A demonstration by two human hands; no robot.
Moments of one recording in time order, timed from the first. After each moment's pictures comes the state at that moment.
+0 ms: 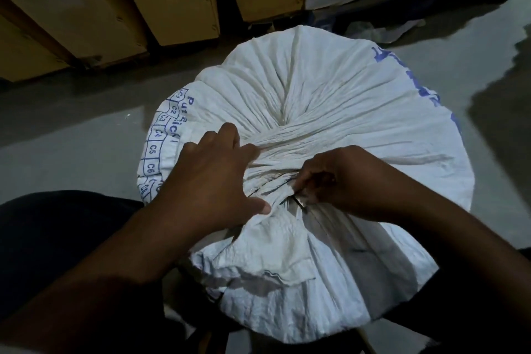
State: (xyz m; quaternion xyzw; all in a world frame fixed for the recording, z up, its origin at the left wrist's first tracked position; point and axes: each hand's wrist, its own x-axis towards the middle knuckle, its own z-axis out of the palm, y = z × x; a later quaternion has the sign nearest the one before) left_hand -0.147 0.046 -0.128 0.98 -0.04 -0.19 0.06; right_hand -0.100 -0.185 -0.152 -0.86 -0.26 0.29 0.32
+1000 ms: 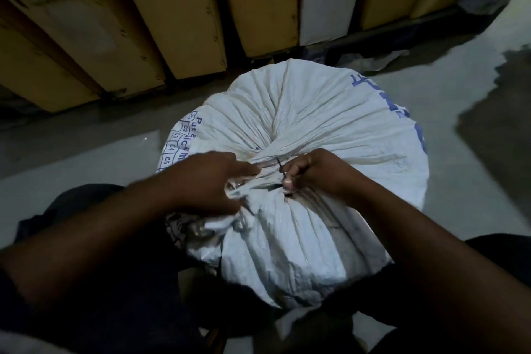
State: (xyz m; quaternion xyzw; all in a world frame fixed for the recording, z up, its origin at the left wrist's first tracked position) left_hand -0.149 0.068 -0.111 0.95 -0.15 -0.27 0.06; right_hand -0.098 -0.182 -0.185 -0.80 -0.11 0.32 0.50
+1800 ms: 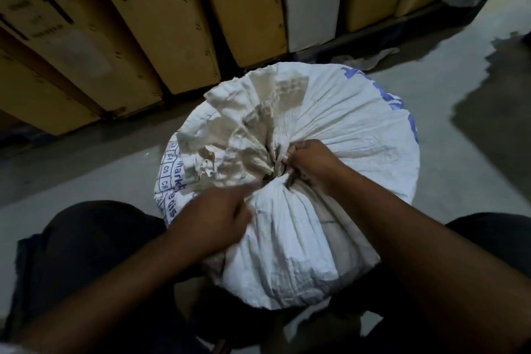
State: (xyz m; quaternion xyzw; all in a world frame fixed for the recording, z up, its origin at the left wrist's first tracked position) left_hand -0.204 0.030 -0.126 0.97 -0.09 -0.15 0.16; right_hand -0.085 -0.168 -0.193 -0.77 0.07 0.26 0.58
